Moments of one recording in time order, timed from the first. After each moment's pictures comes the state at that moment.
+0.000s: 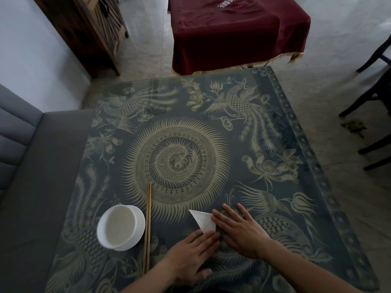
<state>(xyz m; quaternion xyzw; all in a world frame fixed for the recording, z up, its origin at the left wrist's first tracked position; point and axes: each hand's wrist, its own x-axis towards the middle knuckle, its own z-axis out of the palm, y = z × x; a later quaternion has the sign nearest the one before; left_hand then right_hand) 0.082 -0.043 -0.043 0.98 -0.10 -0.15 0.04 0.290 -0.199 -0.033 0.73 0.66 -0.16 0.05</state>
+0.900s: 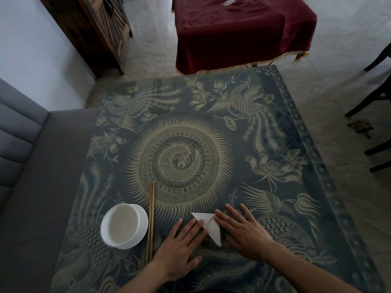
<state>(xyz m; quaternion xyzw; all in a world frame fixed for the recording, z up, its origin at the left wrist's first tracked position) 0.066 -0.022 -0.035 0.99 0.03 -0.14 0.10 0.288 -0.198 -0.026 0.74 0.66 -0.15 0.03</state>
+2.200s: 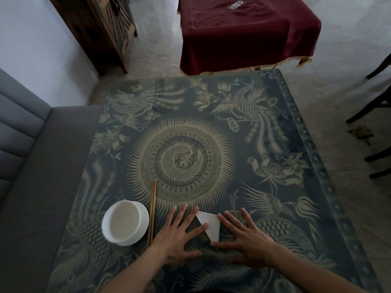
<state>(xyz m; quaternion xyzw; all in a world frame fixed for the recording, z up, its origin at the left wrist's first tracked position) 0.084 0.003 -0.030 0.99 0.04 -0.14 0.06 0.290 -0.204 -0.024 0.65 0.75 -0.13 0.08</state>
